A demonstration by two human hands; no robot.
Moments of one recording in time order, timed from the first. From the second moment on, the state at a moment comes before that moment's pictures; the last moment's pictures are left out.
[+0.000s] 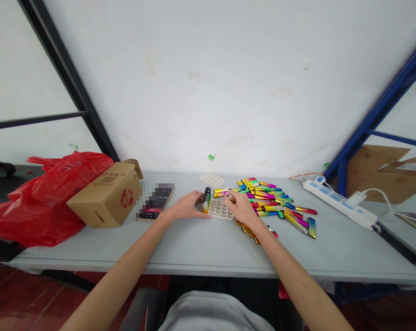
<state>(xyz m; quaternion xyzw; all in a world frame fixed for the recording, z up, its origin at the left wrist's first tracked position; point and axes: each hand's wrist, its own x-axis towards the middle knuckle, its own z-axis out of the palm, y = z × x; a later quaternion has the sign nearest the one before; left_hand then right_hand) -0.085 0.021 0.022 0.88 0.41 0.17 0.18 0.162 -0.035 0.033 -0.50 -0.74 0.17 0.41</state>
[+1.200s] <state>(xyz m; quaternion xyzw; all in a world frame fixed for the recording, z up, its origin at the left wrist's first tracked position) -0.087 0.019 0.024 0.91 0.36 0.14 0.16 0.168 -0.021 0.017 -0.50 -0.77 0.12 0.38</state>
